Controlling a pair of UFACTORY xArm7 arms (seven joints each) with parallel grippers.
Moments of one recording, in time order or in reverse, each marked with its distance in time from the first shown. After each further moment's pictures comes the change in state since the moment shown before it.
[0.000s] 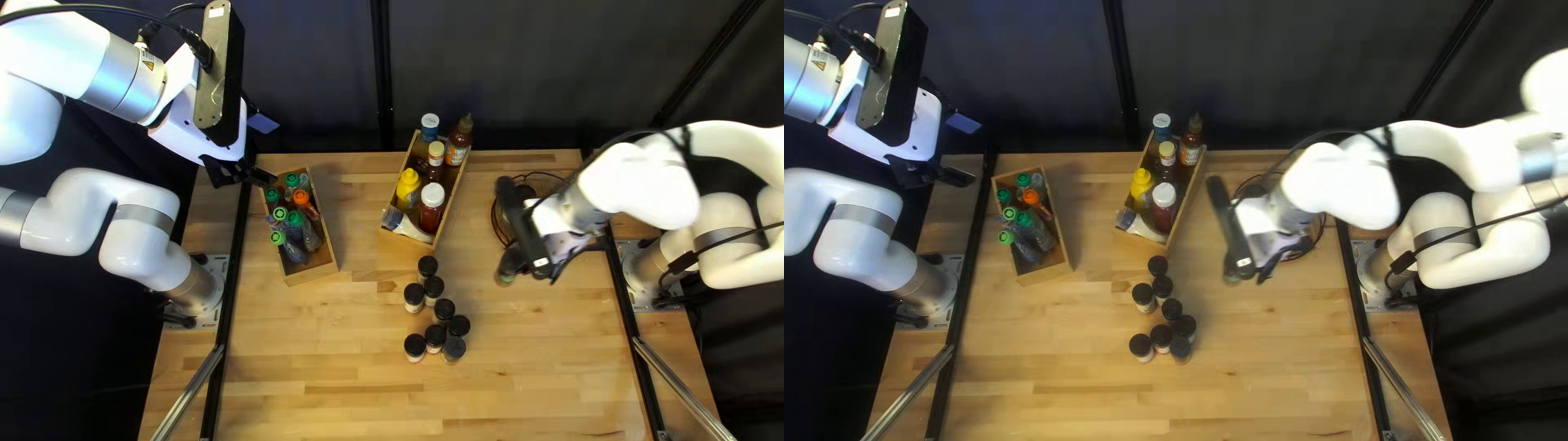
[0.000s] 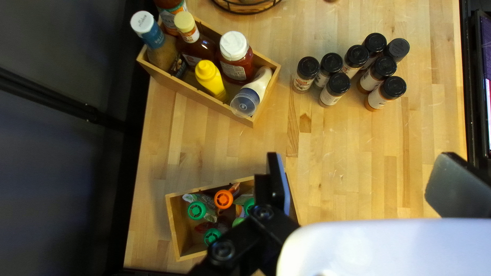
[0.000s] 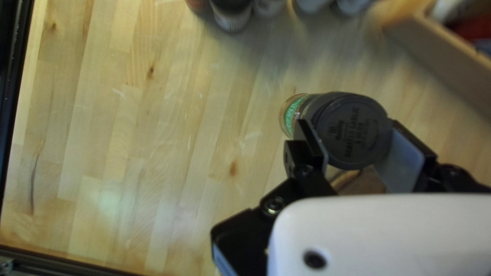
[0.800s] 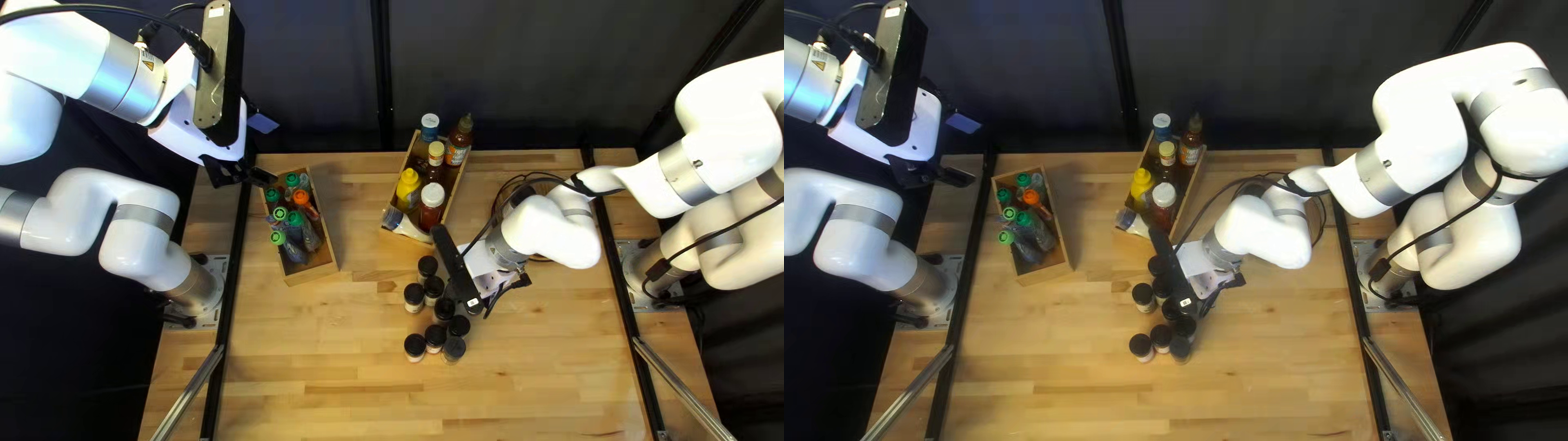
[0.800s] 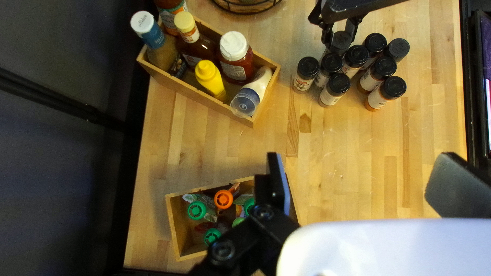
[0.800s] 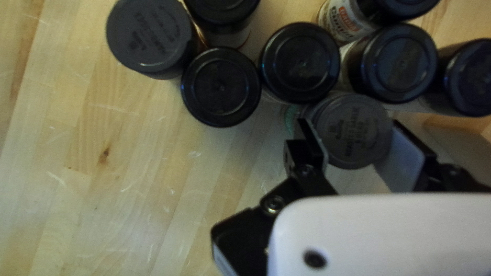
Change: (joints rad) left arm 0.000 0.000 0.000 0.000 0.000 0.000 0.000; right arm 0.095 0.720 -0.016 0.238 0.029 -0.505 -0.218
